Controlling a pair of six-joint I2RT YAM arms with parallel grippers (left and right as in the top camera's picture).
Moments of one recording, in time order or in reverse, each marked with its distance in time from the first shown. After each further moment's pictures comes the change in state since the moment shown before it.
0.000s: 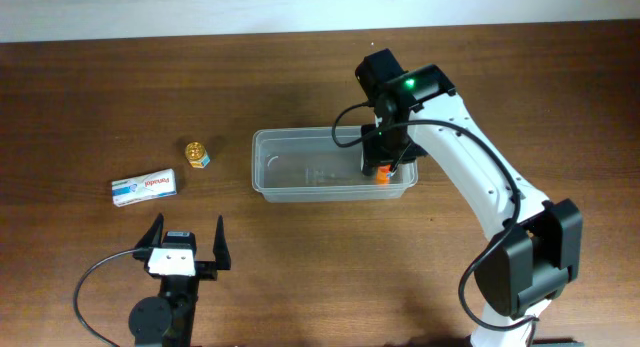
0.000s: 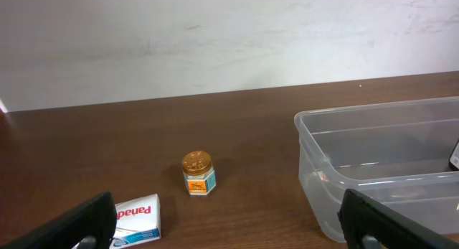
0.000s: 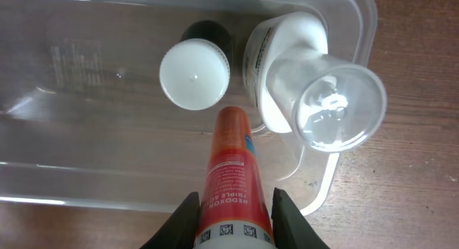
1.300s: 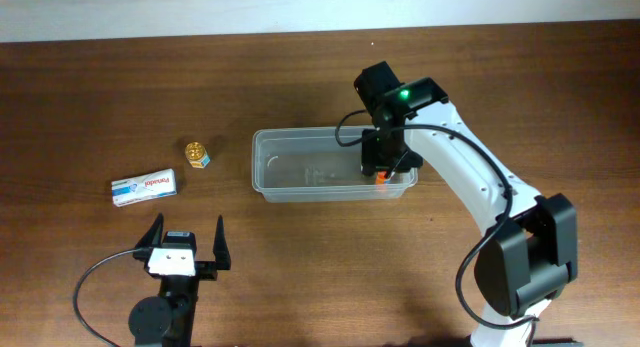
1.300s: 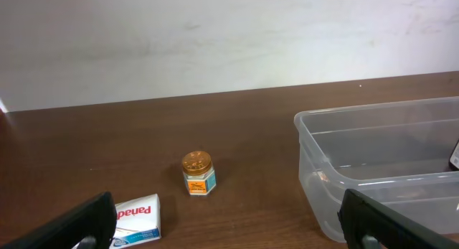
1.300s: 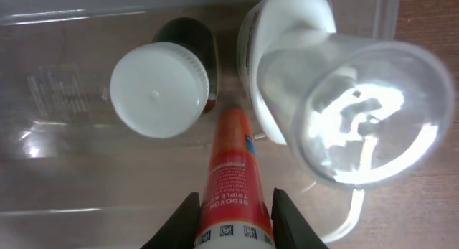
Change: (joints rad) left arm 0.000 0.000 0.000 0.000 0.000 0.000; right arm 0.000 0.000 -0.113 0.104 -0.003 0.163
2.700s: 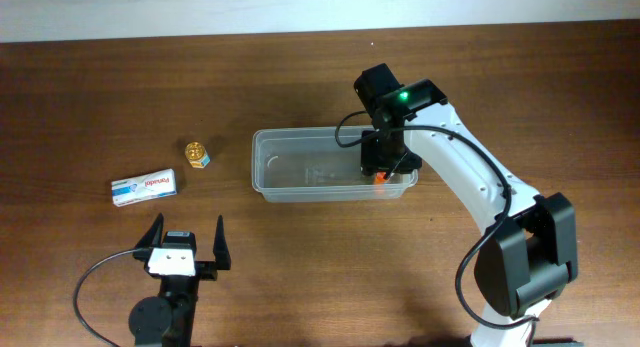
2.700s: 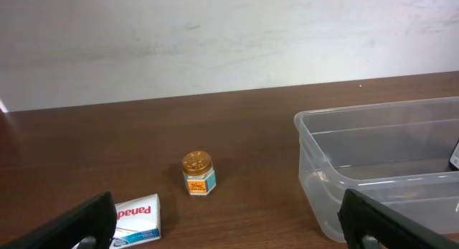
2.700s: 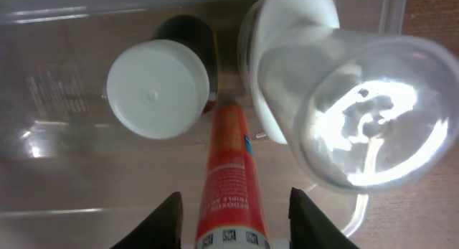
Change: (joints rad) left arm 0.000 0.000 0.000 0.000 0.000 0.000; right arm 0.000 0.000 -0.005 0.003 -0.004 0.003
